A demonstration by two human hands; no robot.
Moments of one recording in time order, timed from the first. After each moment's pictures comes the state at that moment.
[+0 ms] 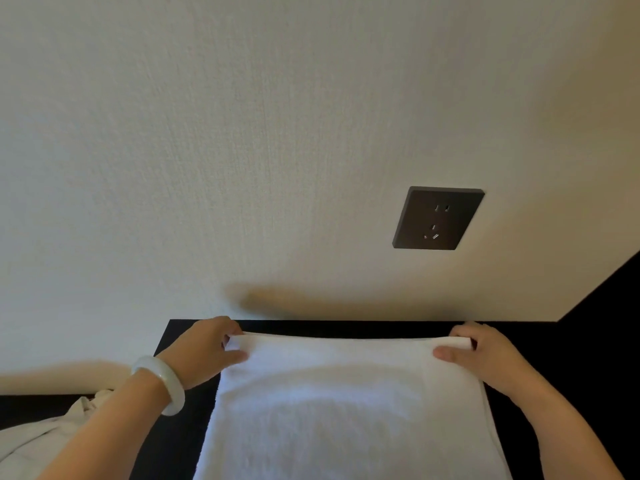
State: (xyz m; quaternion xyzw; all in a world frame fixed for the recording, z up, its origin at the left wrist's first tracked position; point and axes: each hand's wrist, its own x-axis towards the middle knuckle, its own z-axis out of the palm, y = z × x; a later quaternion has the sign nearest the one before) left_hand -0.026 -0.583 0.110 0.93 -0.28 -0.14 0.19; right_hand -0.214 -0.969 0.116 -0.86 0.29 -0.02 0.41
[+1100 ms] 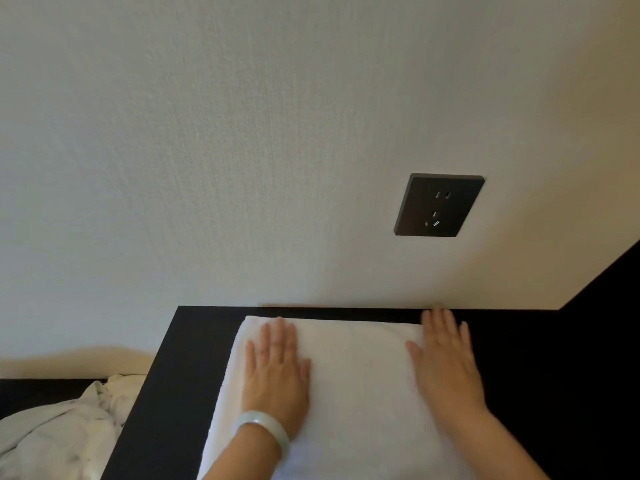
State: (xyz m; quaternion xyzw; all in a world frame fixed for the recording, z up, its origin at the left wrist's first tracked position) left_hand -0.129 -0.665 0.059 0.98 -0.21 -0.06 0.05; right_hand -0.212 -0.891 0.077 -0.97 0.26 -0.03 0.01
